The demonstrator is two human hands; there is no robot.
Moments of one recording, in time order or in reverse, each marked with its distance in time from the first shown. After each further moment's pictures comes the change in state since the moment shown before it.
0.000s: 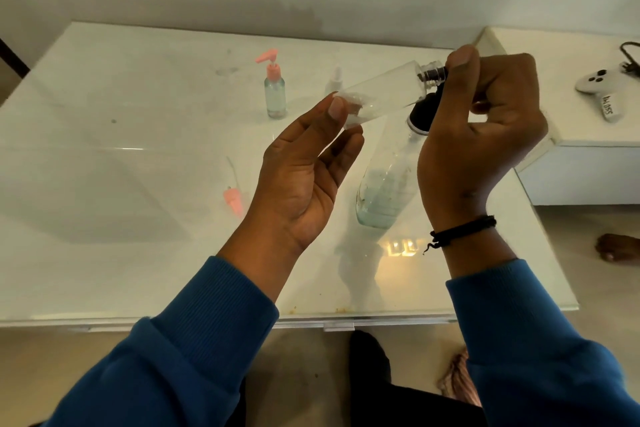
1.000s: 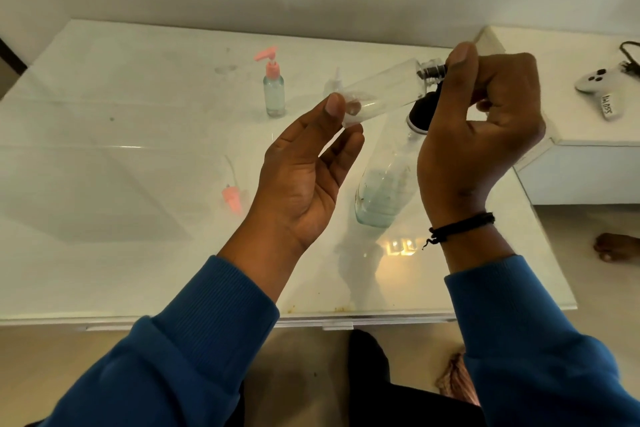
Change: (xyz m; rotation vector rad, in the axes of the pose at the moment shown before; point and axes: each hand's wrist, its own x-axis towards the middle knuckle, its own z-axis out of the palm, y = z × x) left_hand -0.001 -0.001 0.002 -0.040 0.006 -0.009; right_hand 0.000 0.002 0.000 -0.064 0.020 -0.032
